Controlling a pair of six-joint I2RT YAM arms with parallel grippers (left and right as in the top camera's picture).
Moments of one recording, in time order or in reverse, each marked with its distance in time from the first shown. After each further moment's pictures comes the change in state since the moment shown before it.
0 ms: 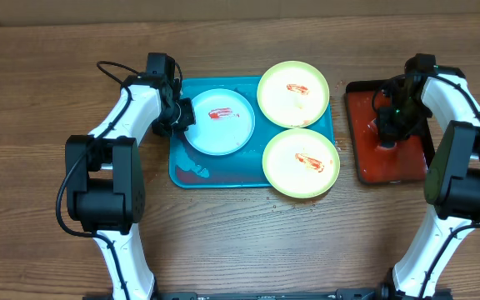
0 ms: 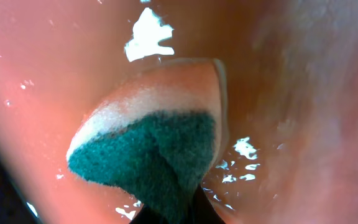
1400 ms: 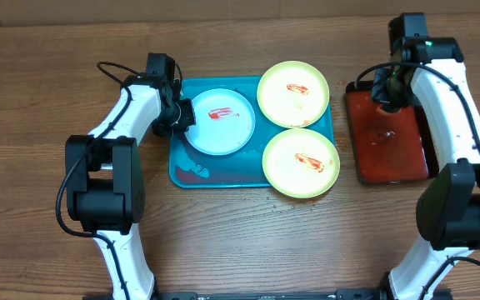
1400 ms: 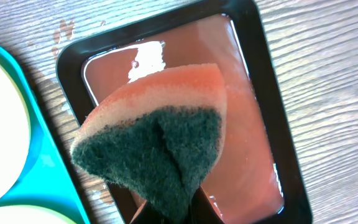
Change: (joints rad) left arm 0.000 0.000 0.000 -0.016 0.009 0.000; right arm 0.179 -0.220 0.157 -0.085 0.293 0.350
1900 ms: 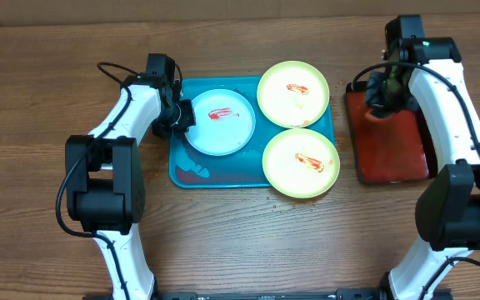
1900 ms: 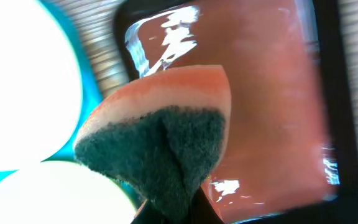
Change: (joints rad) left arm 0.000 0.000 0.000 -0.008 0.003 0.000; right arm 0.027 -0.001 0.000 -0.050 -0.190 0.007
